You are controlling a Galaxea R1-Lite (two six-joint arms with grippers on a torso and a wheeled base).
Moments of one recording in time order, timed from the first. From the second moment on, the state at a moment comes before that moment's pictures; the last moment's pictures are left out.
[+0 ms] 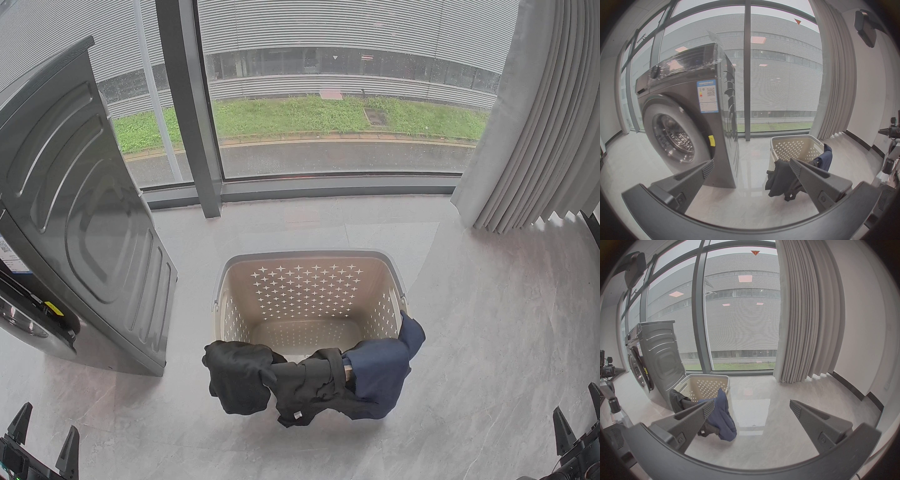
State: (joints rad) left arm 0.00 0.02 -0.02 0.00 0.00 -0.01; right arm 0.00 0.02 -0.02 0.00 0.02 -0.01
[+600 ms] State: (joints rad) left arm 0.00 0.02 -0.02 0.00 0.00 -0.02; right arm 0.00 0.02 -0.02 0.00 0.02 -0.01
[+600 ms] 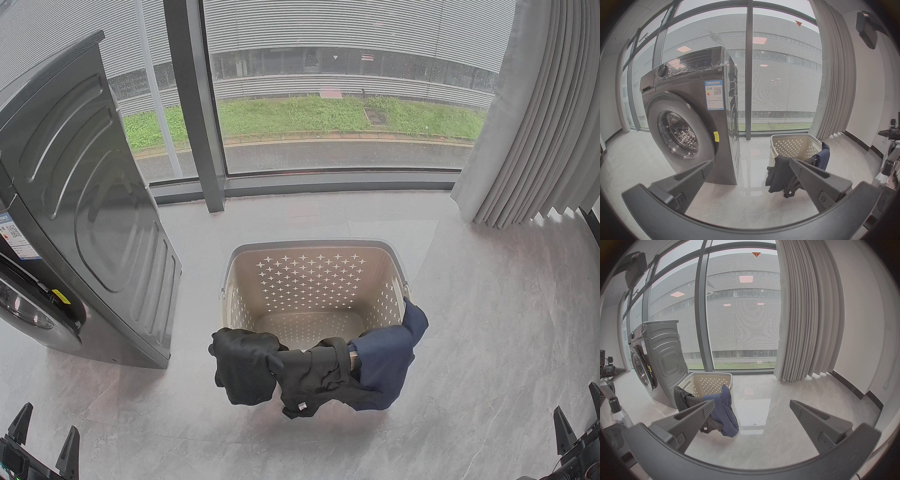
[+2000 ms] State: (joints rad) left arm 0.00 0.02 -0.02 0.00 0.00 -0.01; right arm 0.00 0.02 -0.02 0.00 0.02 -0.01
